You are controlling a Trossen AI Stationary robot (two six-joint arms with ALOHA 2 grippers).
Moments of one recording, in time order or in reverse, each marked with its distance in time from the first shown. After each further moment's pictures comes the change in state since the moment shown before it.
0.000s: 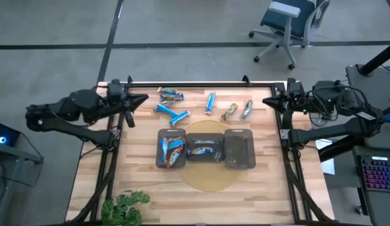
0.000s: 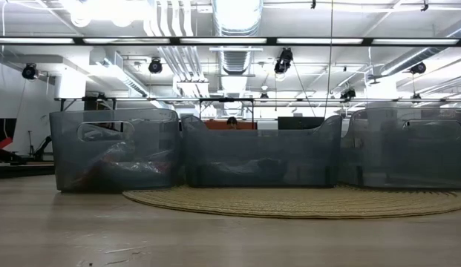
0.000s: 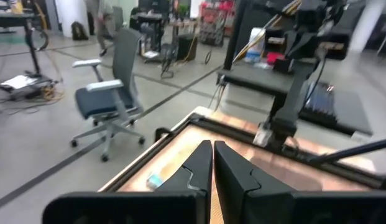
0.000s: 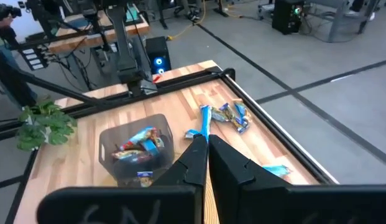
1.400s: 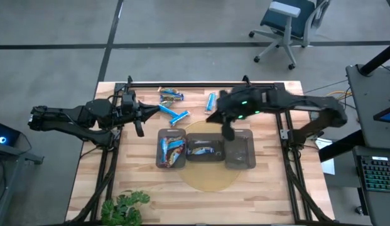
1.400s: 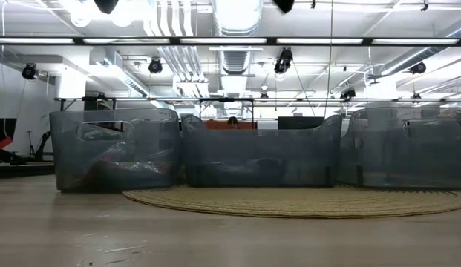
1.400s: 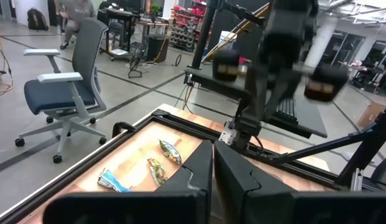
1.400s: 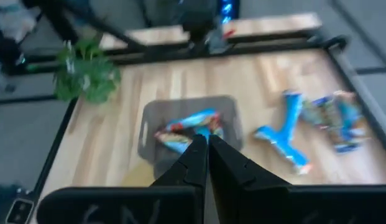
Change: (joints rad) left arm -0.015 0.003 -0.229 0.294 0.115 -0.069; right arm 0.000 0.717 0.297 0.176 -0.321 -0.124
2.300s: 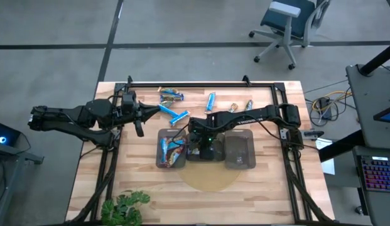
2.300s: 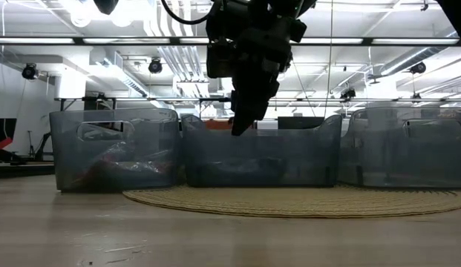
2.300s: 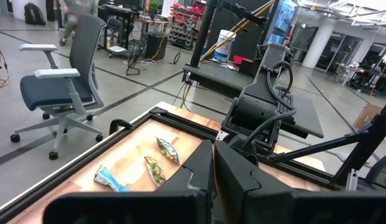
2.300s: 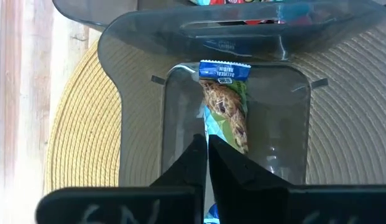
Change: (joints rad) left arm 0.000 0.000 0.000 -0.005 0.007 -0.021; right arm 0.014 0.562 0.004 -0.064 -0.177 -0.055
